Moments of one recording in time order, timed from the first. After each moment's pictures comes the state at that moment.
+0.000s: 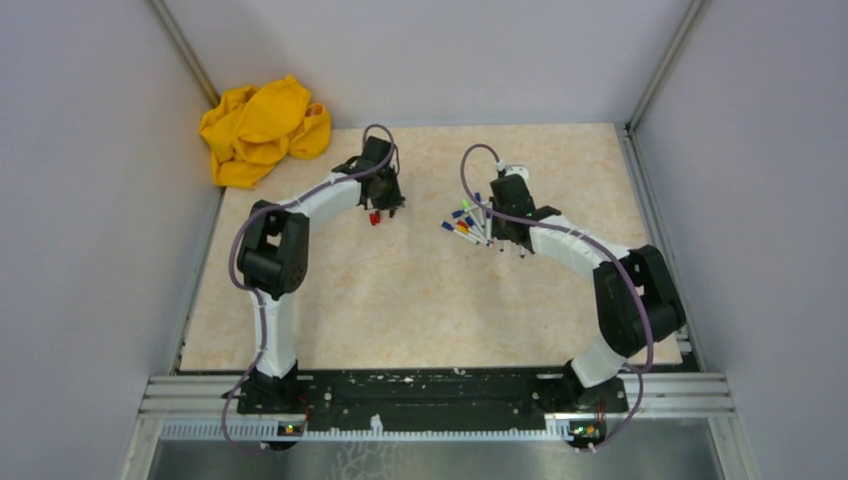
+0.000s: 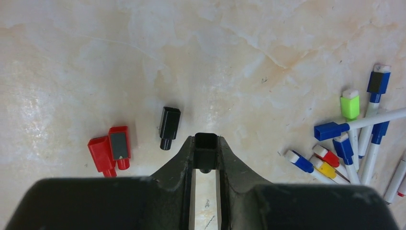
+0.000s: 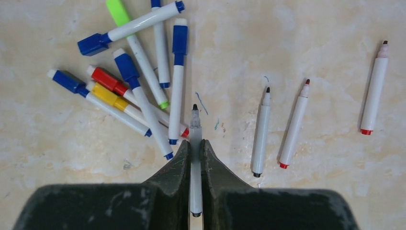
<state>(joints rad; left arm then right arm) -0.45 2.09 1.58 -0.39 -0.04 -0.58 0.44 1.57 0.99 -0.26 0.26 0.33</state>
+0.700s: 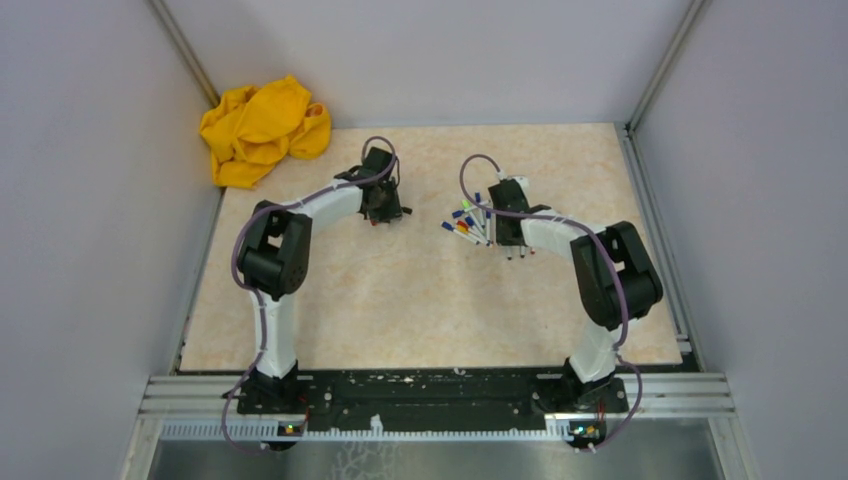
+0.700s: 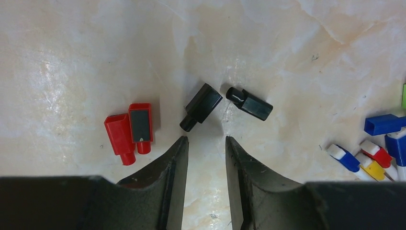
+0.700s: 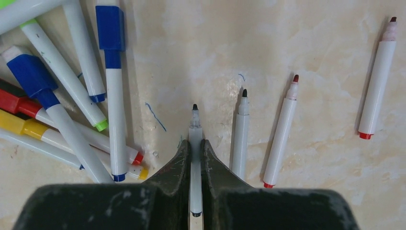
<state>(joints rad) -0.46 2.08 1.51 -0.42 -0.10 -0.58 0.39 1.75 1.01 -0.26 0.32 0.31</state>
